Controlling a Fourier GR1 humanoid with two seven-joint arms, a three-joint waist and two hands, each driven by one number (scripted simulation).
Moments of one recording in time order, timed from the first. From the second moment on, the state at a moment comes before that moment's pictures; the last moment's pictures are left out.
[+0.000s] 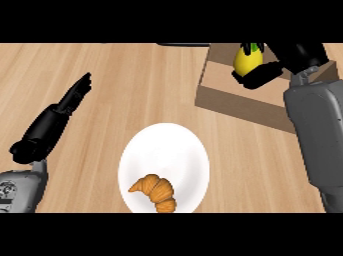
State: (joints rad) left arm -0.22 0.25 0.00 -1.55 -0.13 -0.22 -0.07; right arm -0.82 -0.22 -0.07 -1.30 0.91 0.27 0.02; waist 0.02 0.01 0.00
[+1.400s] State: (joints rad) left arm -0.24 0.24 0.02 -1.55 -0.13 -0.24 -0.06; right arm -1.09 -0.42 -0.38 -0.46 0.63 0.52 -0.49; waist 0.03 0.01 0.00
